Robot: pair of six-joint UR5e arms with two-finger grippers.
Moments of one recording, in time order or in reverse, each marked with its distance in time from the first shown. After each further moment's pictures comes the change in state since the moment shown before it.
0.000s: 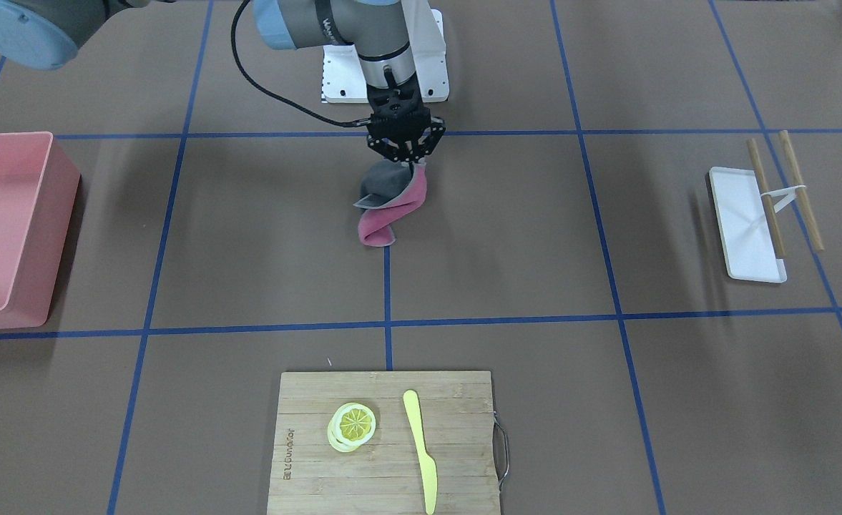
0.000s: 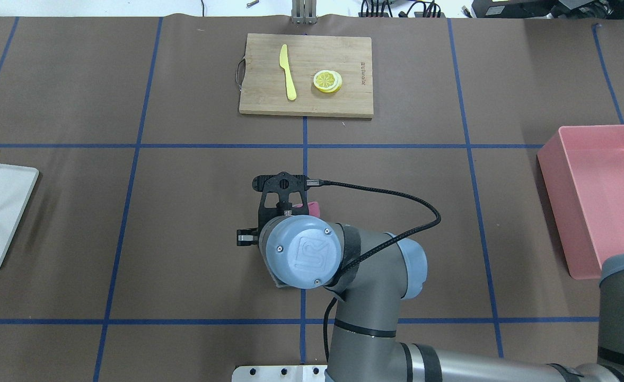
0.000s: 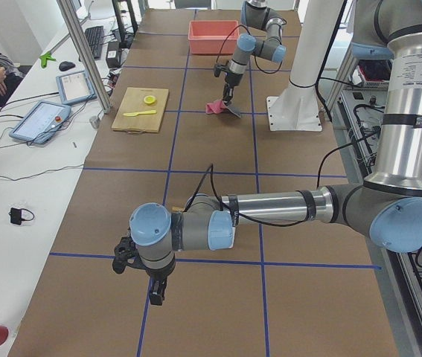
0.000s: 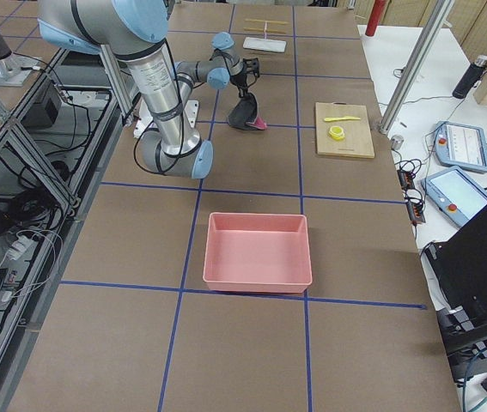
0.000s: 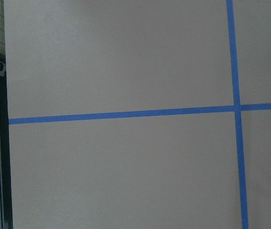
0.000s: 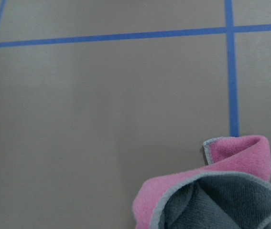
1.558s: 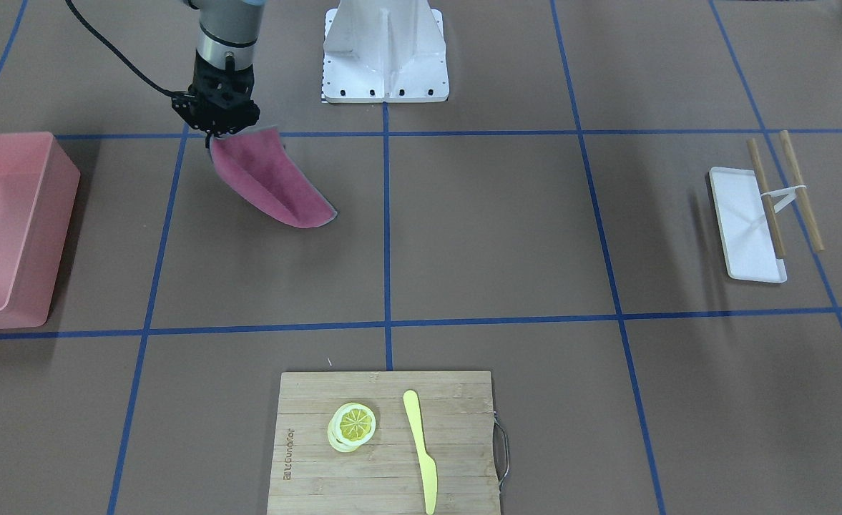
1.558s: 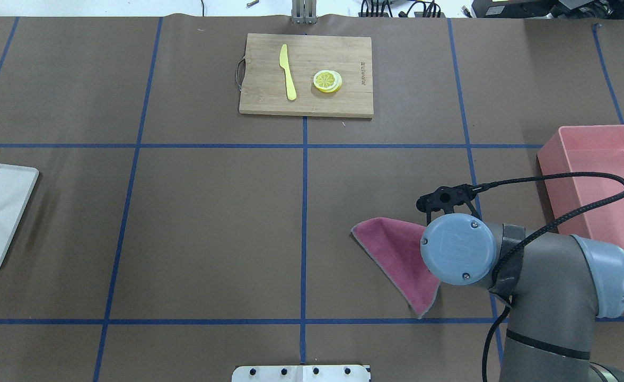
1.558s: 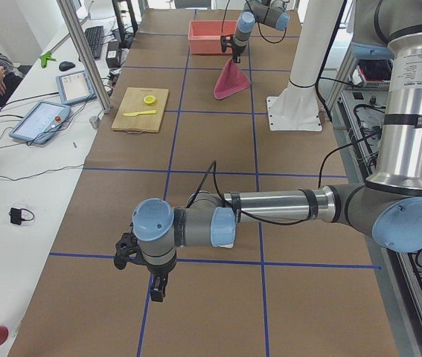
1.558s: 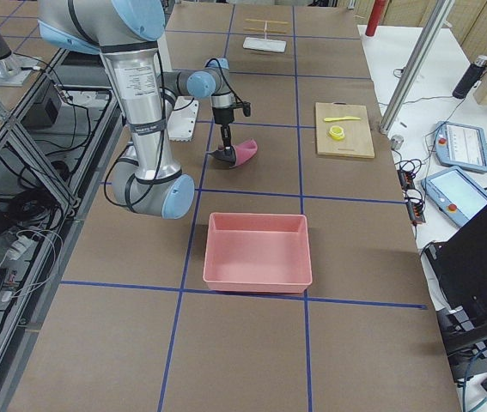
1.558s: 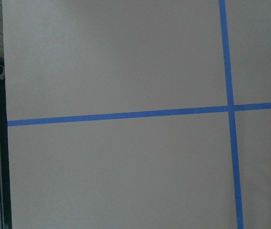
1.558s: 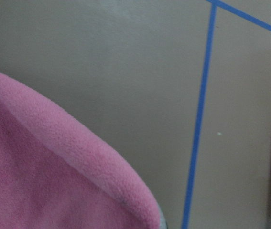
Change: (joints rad) left arm 0.000 0.014 -0.032 0.006 -0.002 0.000; right arm 0.089 -0.433 0.495 -0.834 0.092 -0.260
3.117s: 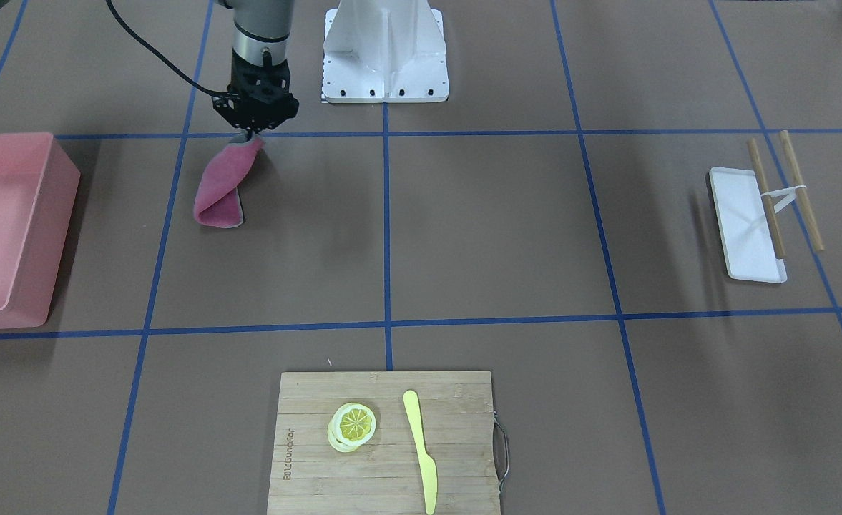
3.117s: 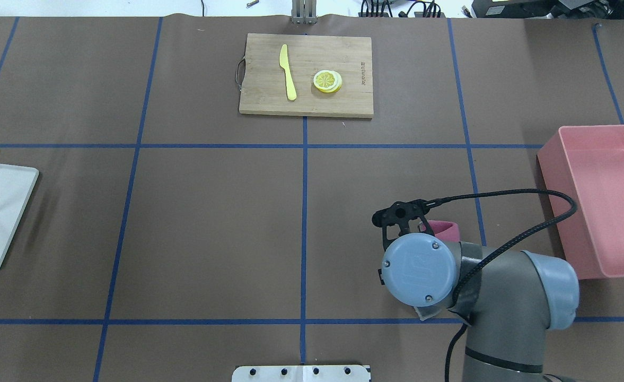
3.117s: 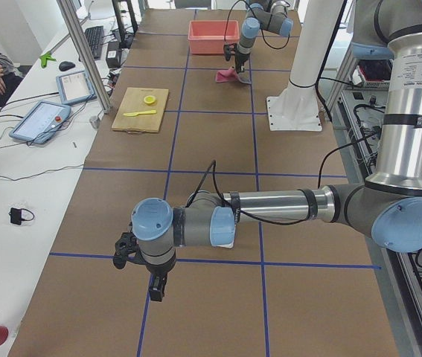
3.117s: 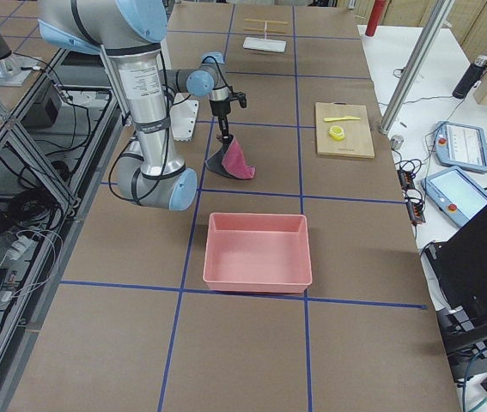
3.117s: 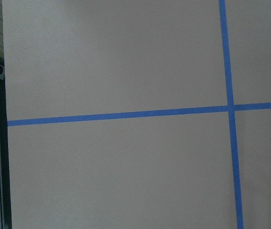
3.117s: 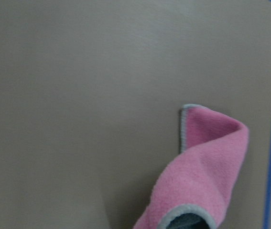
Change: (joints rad) left arm 0.000 -0.005 0.001 0.000 0.000 0.000; right arm -0.080 0.116 -0.118 0.262 -0.005 0.055
